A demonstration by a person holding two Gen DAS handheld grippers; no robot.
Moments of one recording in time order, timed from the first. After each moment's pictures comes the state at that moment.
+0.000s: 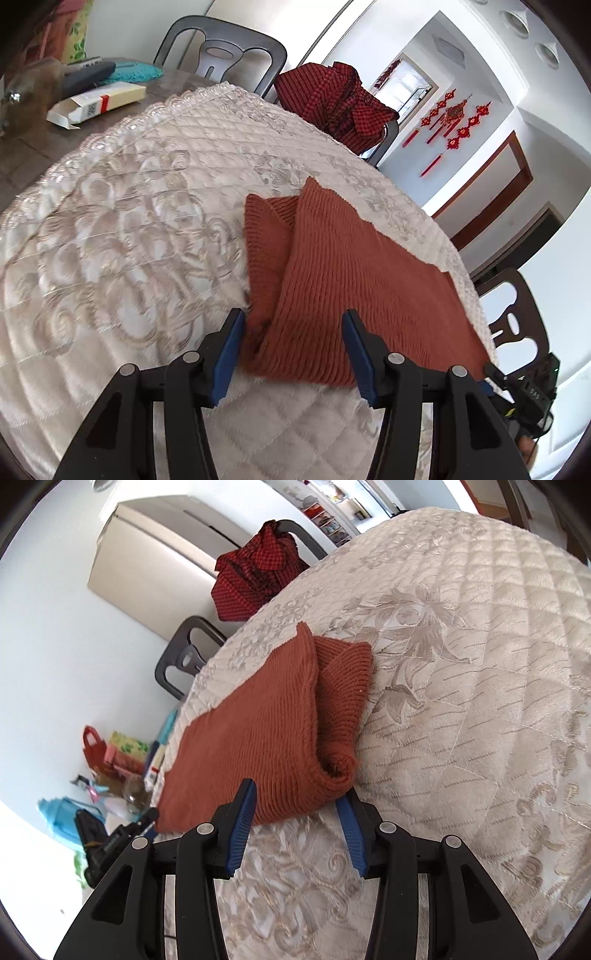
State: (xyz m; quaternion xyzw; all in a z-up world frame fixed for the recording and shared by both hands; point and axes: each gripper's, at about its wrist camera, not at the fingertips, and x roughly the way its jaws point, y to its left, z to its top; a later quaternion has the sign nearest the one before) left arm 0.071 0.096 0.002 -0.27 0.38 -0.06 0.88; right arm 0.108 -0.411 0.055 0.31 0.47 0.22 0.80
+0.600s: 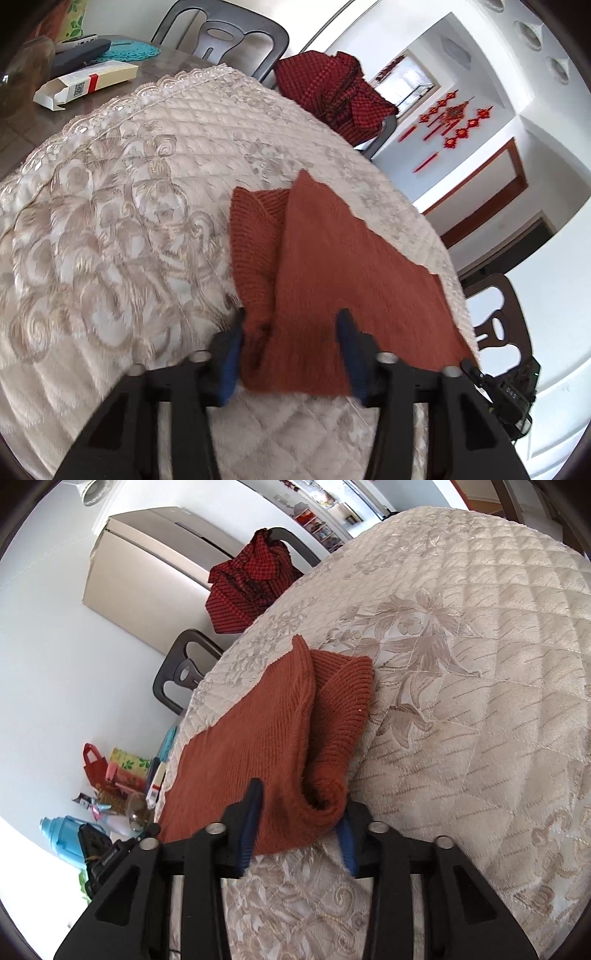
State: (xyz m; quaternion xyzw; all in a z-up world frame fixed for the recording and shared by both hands) left arm 0.084 0.096 0.000 -0.29 0.41 -0.07 0.86; right arm 0.125 -0.408 0.052 0.32 0.46 0.20 0.80
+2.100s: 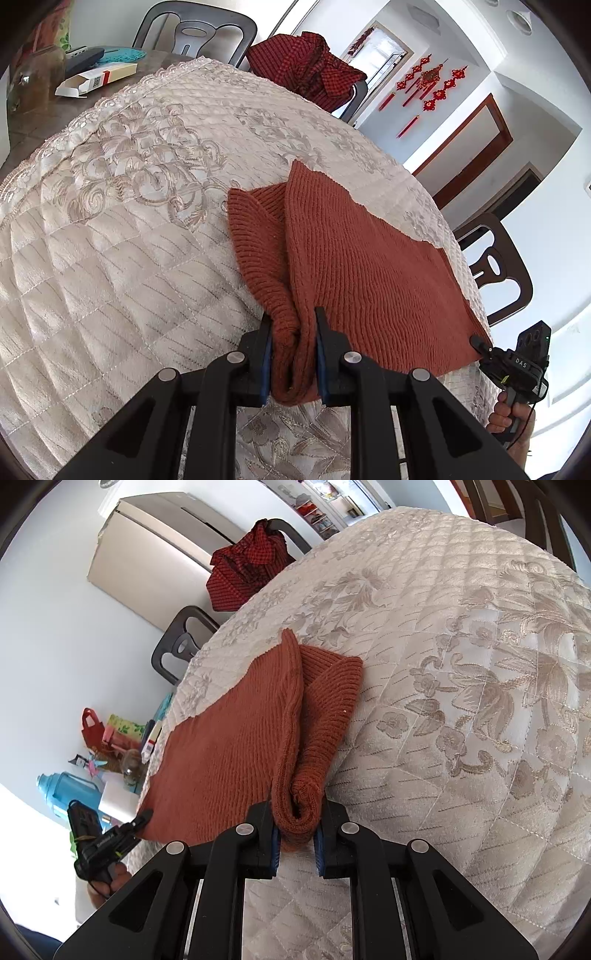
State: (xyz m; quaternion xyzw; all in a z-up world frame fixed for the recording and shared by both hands) left arm -0.013 0.081 0.000 -0.24 0.43 -0.12 0.86; right arm 0.031 -0.446 0.059 0.28 0.49 0.21 0.80
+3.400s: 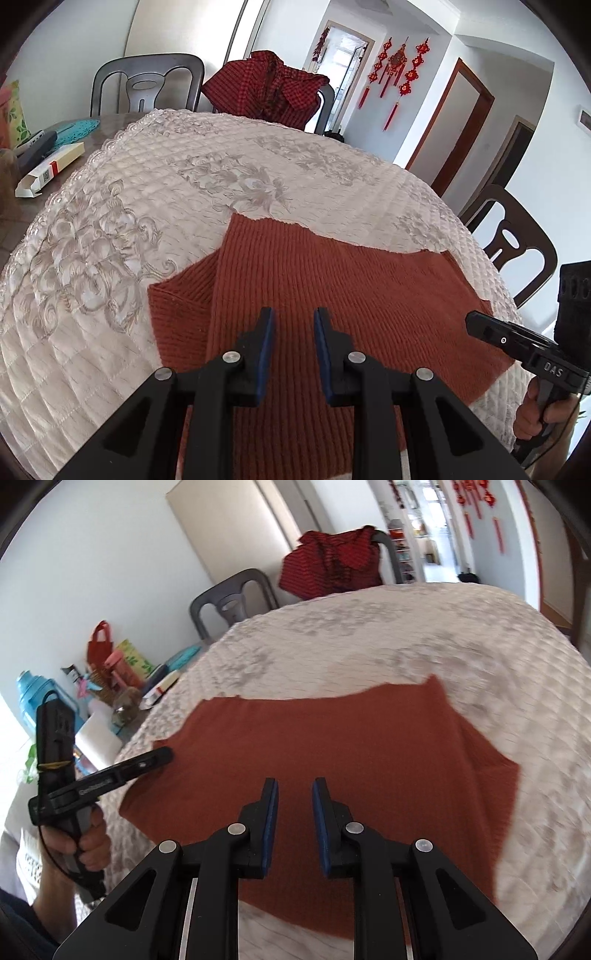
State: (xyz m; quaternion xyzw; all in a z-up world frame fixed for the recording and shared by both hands) left arm 0.028 0.027 0.028 -0.12 0.39 -0.11 0.91; right arm 0.051 -0.325 0.097 0.09 0.44 0.28 0.85
